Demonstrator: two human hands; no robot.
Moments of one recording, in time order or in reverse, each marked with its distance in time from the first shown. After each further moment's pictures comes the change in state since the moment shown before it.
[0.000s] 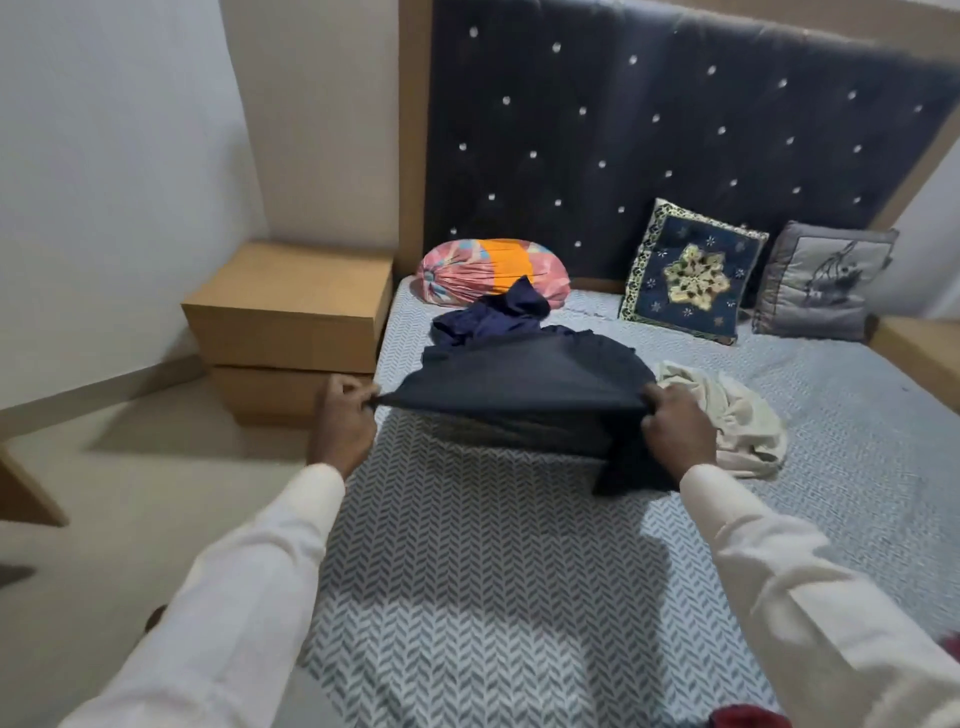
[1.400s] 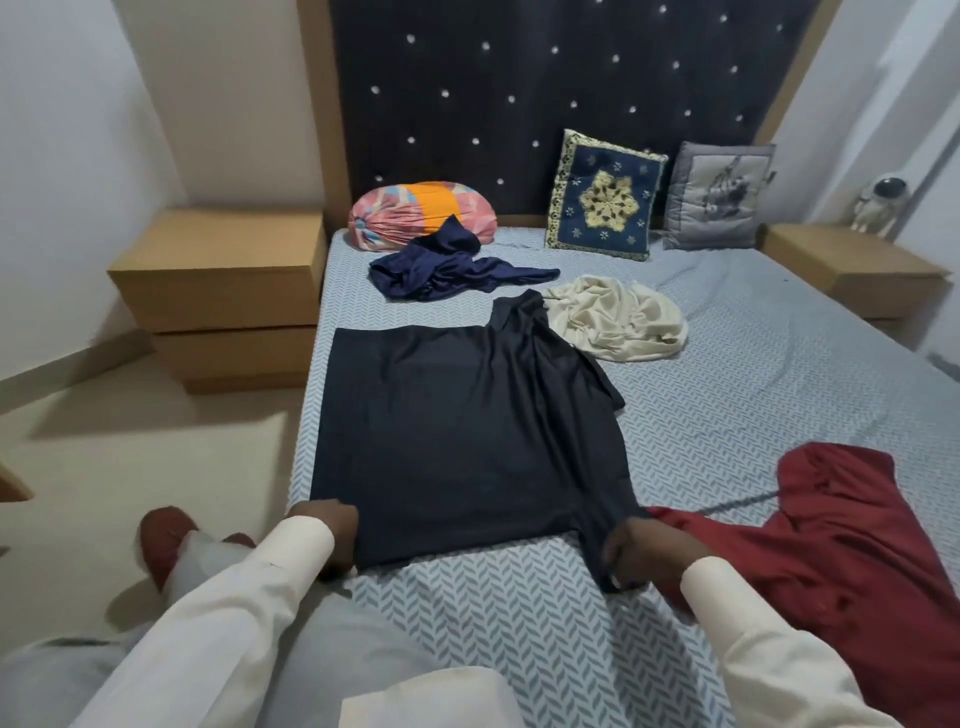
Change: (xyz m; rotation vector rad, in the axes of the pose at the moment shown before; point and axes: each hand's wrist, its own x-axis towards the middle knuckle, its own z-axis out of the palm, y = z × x) left_hand -0.230 -0.004 -0.004 1.077 -1.017 0.155; right_hand -0.291 0.134 0.034 -0.125 -0.921 0.133
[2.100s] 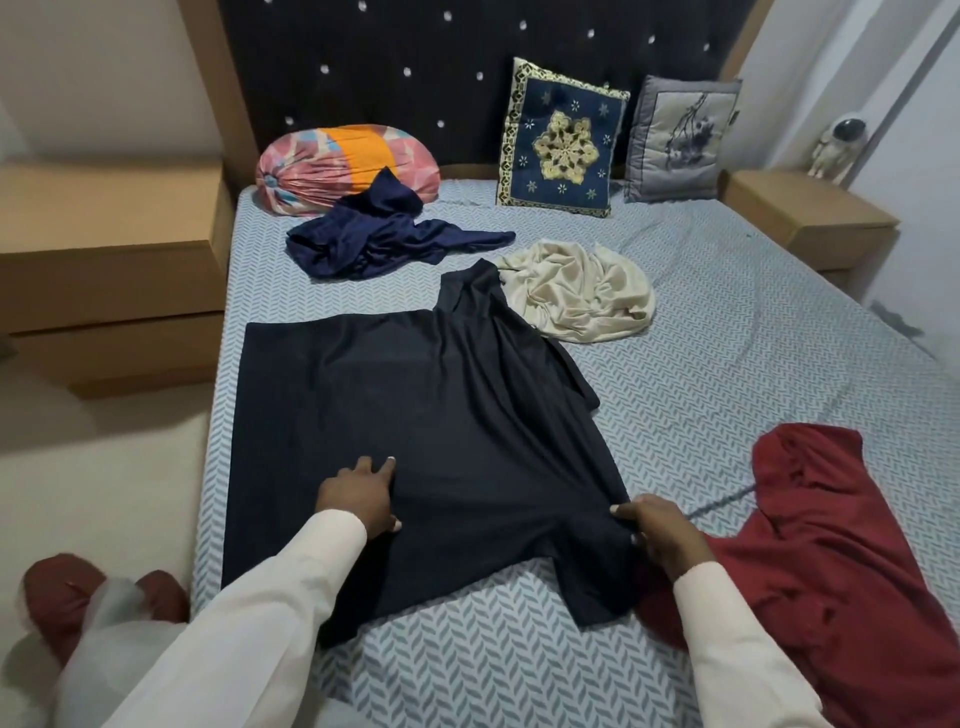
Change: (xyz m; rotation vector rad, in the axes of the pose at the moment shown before) left_hand 0.115 0.074 -0.067 -0.179 0.100 0.076; right_hand 0.064 0.048 -0.027 1.129 0.386 0.404
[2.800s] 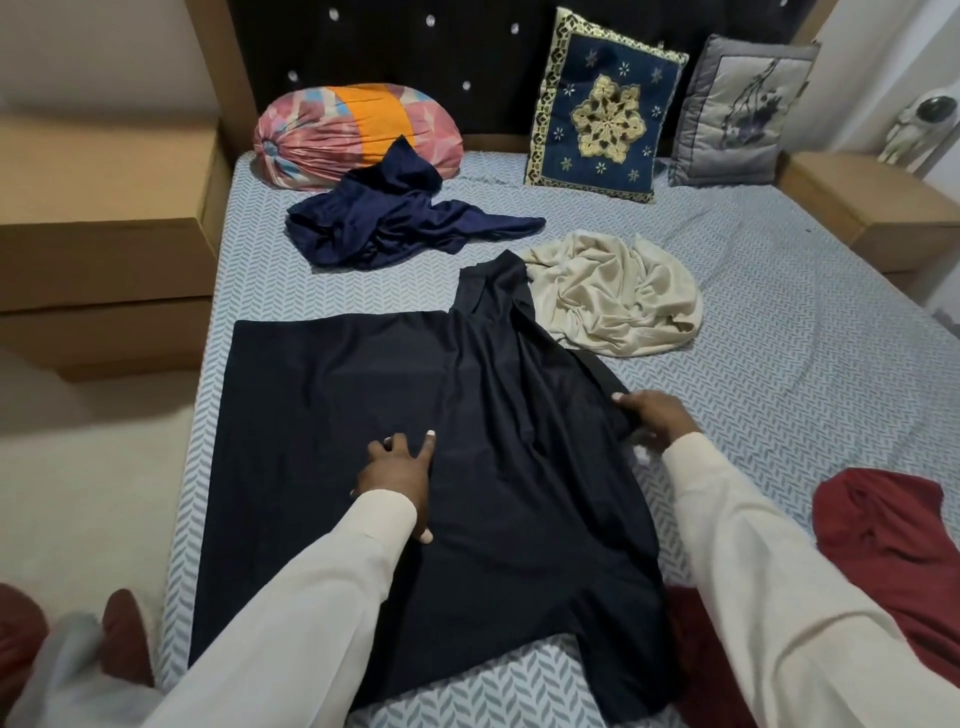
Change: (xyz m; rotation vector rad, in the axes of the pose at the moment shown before) left_hand 0.090 0.031 -0.028 -0.052 -0.035 -0.041; right_hand 0.179 -0.156 0.020 -0.172 -0.004 -0.192
